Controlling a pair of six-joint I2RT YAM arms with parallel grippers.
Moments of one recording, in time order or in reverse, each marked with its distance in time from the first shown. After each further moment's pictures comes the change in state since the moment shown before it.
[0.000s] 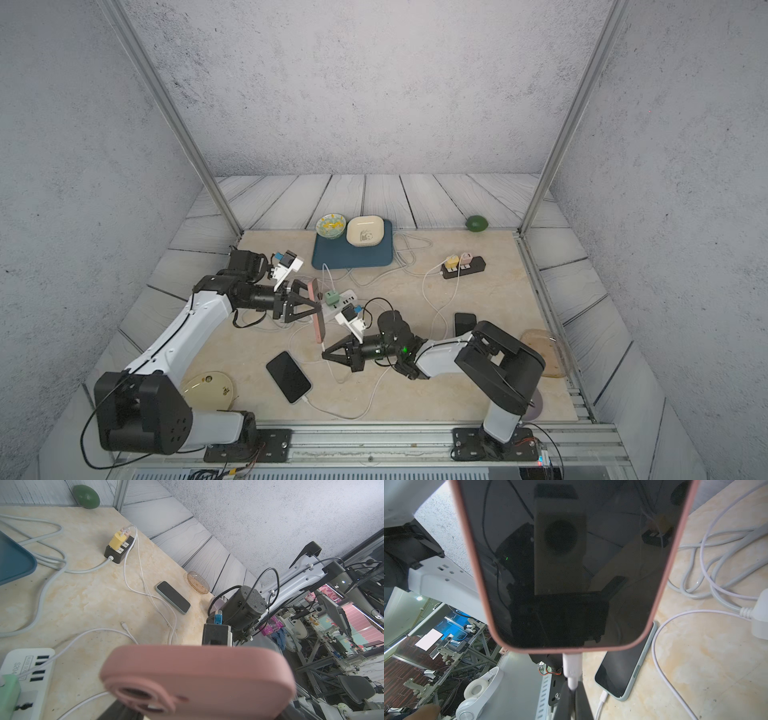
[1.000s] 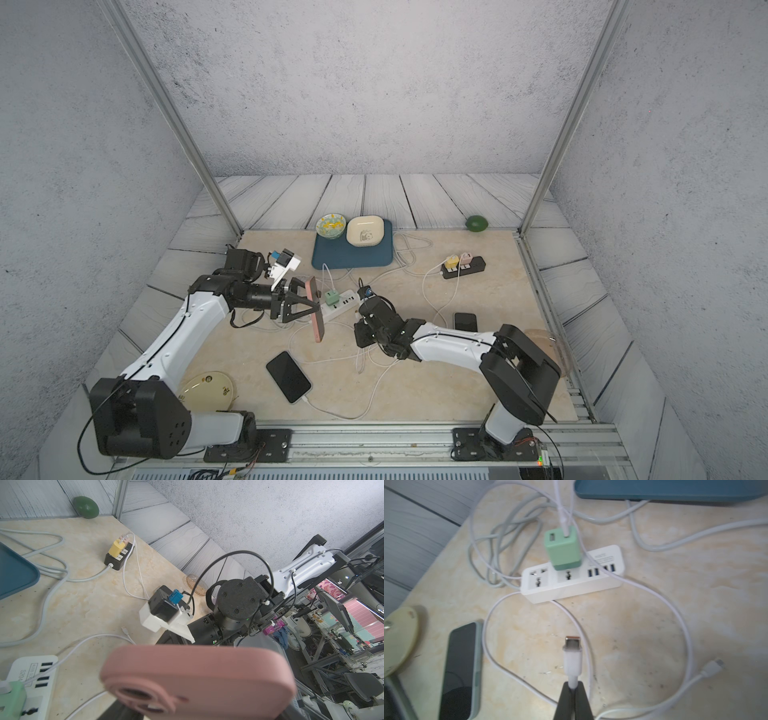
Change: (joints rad) left arm 0.005 -0.021 0.015 -0.027 0.007 0.032; right arm -0.019 -0.095 0.278 -1.001 0.903 -0.131
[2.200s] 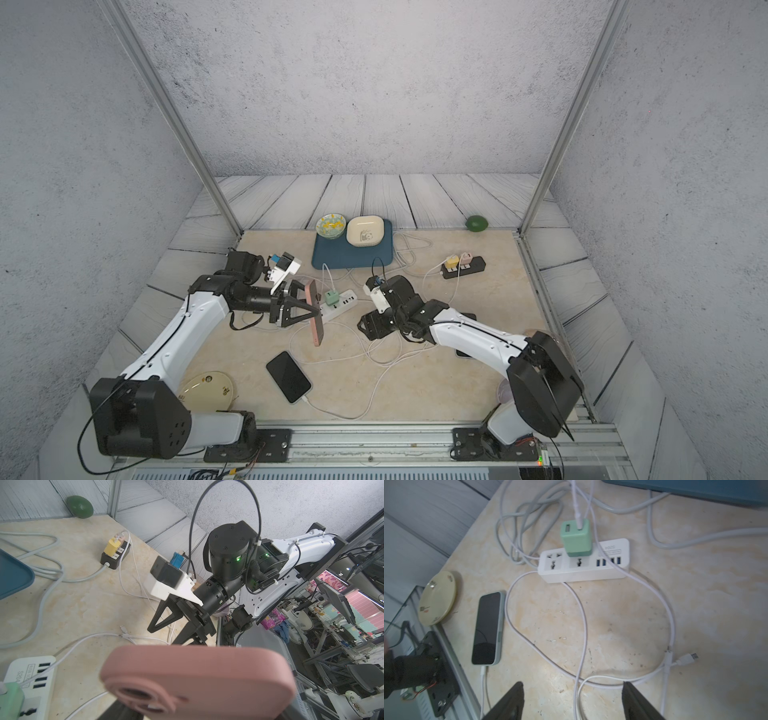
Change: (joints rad) left arm -0.001 0.000 0.000 -0.074 0.000 0.109; right arm -0.151 -0.115 0.060 -0.181 -0.444 -0.203
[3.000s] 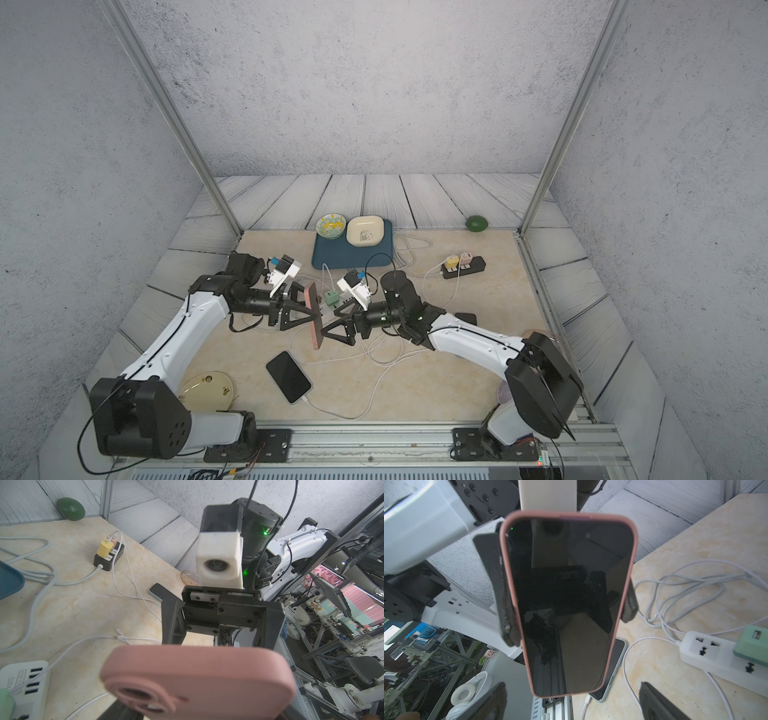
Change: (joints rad) left arm -0.006 0.000 0.000 -0.069 0.019 0.090; right arm 0.058 0.024 -0.032 0.530 -0.494 0.128
